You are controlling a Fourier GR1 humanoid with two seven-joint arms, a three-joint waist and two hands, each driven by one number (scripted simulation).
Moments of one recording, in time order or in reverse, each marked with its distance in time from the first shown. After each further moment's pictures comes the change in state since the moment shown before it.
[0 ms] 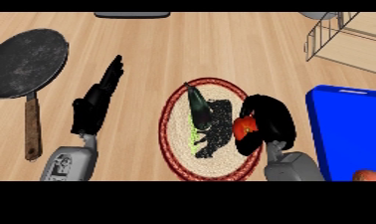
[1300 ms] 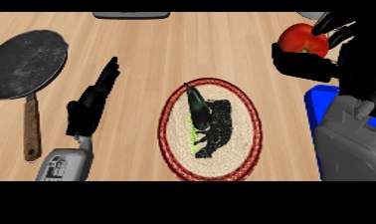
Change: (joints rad) left arm 0.016 0.016 0.018 -0.001 0.003 -0.022 -0.018; right arm -0.440 -0.070 -0.241 -0.330 0.123 -0.160 0.359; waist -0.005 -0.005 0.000
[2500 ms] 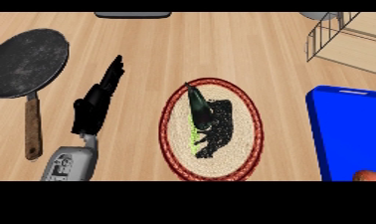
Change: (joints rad) left arm -0.016 -0.026 -0.009 0.001 -0.019 0.012 0.013; right arm -0.326 -0.368 -0.325 0.353 0.017 0.009 -0.154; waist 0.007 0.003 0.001
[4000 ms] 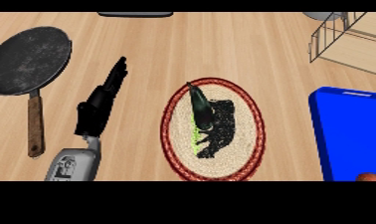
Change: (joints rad) left arm 0.010 -0.015 -0.013 -0.010 -0.011 -0.007 -0.007; right arm -0.091 -0.157 -0.165 0.731 -0.179 -0.611 -0.581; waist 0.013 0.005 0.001
